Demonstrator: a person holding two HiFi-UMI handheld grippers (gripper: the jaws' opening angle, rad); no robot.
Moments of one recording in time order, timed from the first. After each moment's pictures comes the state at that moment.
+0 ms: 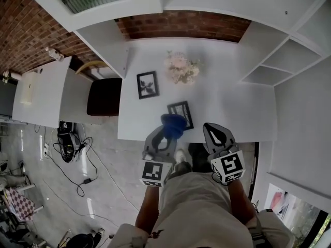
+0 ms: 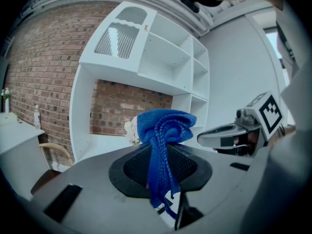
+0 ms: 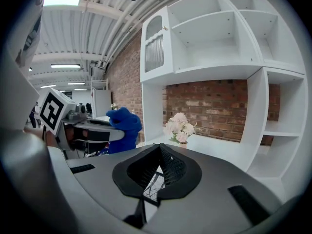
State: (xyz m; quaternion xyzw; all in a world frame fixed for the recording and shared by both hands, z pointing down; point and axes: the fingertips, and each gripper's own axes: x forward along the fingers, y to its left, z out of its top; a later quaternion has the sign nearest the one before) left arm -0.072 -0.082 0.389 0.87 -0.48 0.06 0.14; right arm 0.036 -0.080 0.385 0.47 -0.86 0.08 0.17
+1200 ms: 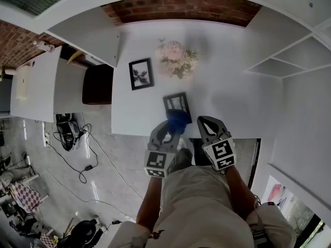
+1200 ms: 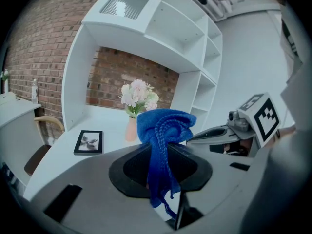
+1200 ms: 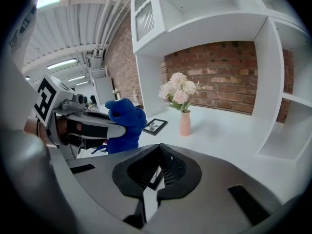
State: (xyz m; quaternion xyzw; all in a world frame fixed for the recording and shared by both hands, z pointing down) left arm -0.040 -0.100 0.489 0.85 -0.46 0.12 0.23; right arm 0.043 -0.107 0.502 0.42 -0.86 0.16 0.25
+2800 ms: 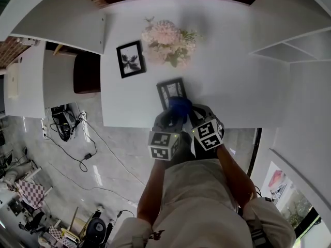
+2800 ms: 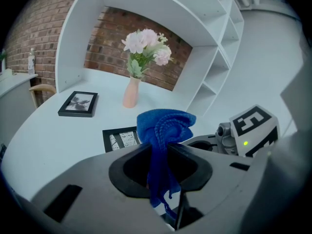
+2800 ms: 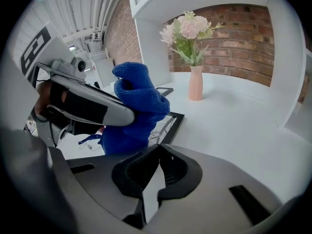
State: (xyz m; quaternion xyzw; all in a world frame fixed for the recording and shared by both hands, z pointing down) left arm -0.014 -0.099 0.598 0.82 -0.42 0.20 0.34; right arm 0.024 -0.097 0.643 0.37 -0.84 0.22 0.34
